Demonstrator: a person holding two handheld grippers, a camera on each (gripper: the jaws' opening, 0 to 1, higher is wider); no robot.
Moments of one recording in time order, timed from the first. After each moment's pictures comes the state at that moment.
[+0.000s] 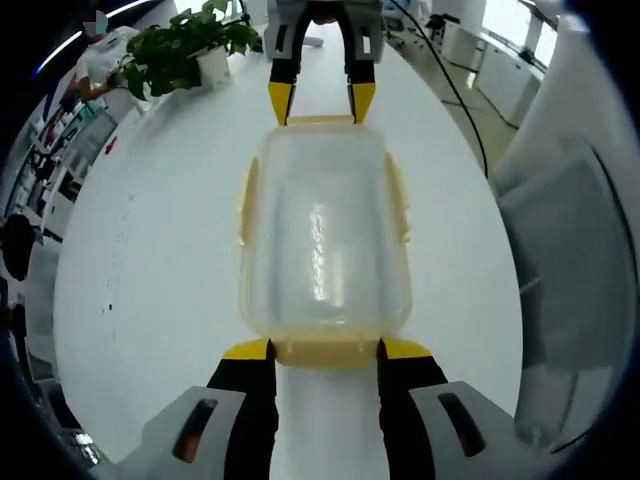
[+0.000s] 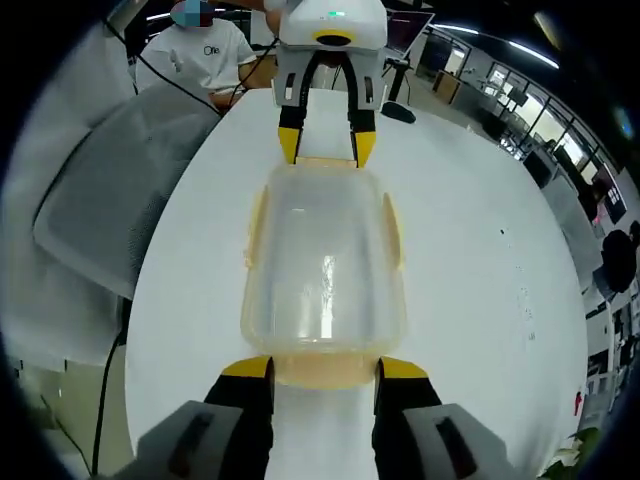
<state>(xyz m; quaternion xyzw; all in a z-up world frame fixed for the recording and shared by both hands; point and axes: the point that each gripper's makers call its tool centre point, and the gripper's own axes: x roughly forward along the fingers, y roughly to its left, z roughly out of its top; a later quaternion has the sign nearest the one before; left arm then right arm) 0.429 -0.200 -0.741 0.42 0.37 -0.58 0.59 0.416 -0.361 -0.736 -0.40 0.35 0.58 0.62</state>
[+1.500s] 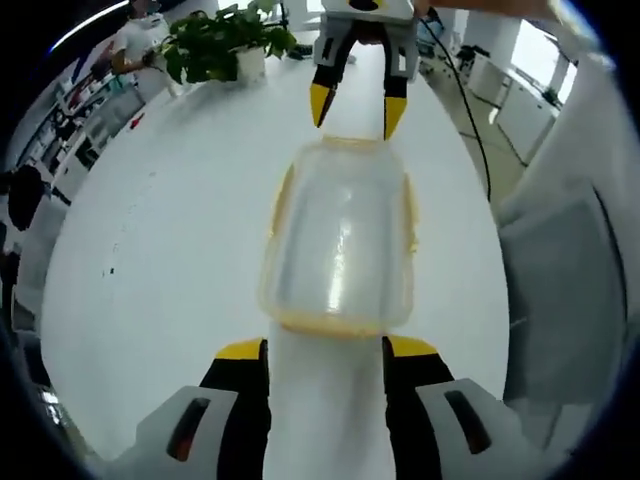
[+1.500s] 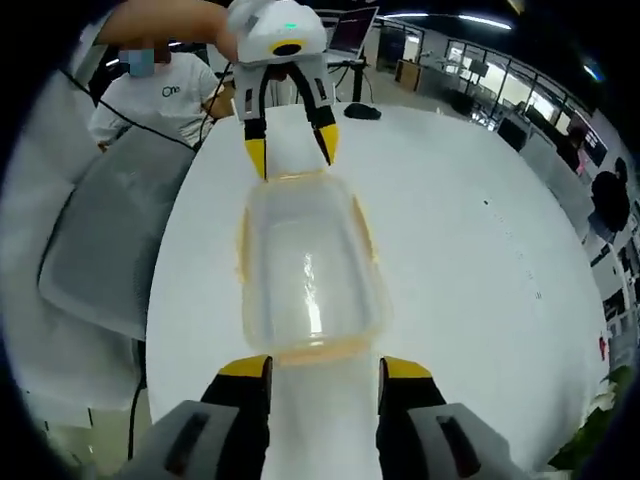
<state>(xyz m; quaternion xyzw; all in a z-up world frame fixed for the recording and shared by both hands) 0.430 -0.190 -0.727 0.33 0.40 -0.55 0.66 0.418 -0.366 -0.723 -0.31 0.39 0.54 0.68</state>
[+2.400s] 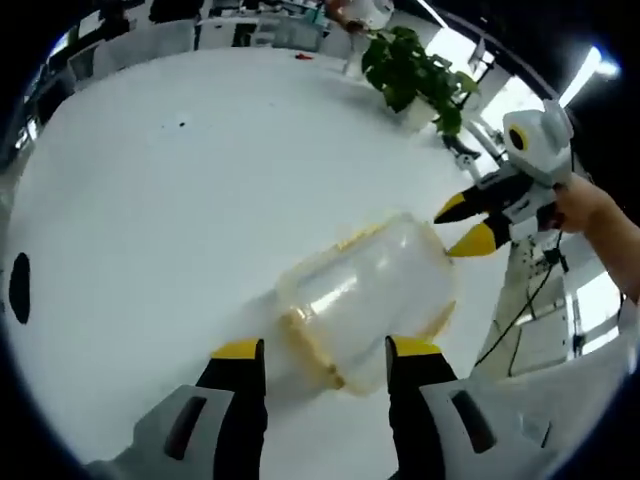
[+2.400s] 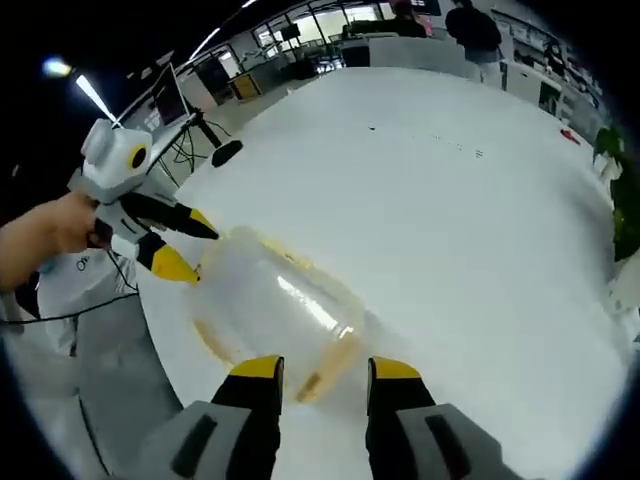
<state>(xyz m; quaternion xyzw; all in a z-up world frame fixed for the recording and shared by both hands) 0.437 -0.199 -0.727 -0.03 0.52 -0.34 0.78 0.428 -0.356 -0.725 -0.04 0.53 0.33 0.78</state>
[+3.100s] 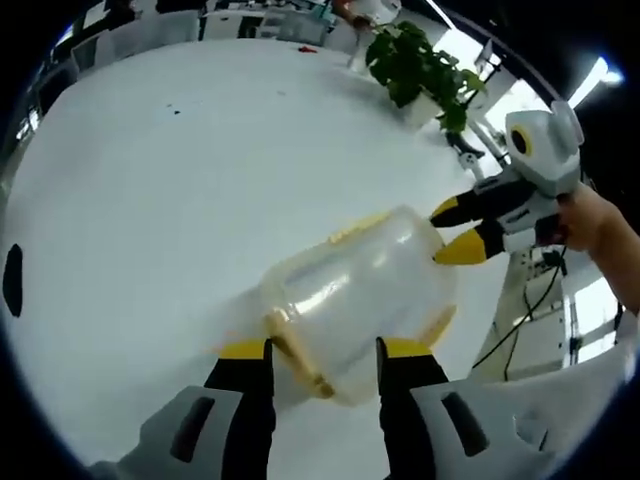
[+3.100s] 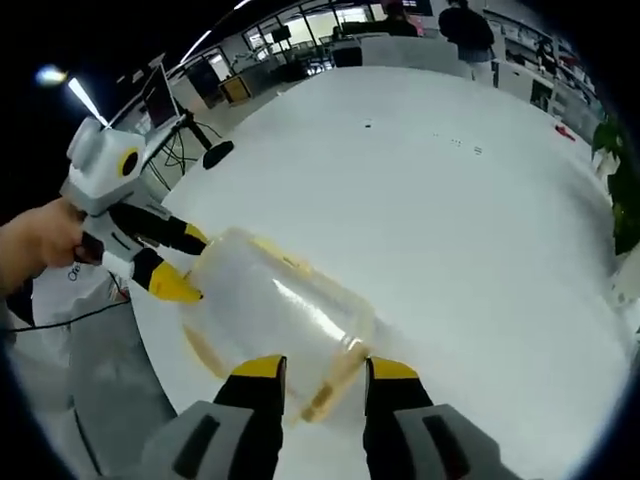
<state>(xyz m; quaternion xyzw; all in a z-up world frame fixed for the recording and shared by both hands) 0.429 -0.209 -0.738 -0.01 0.54 -0.35 0.77 0.429 -0.344 -0.734 -0.03 0.53 0.33 0.78</state>
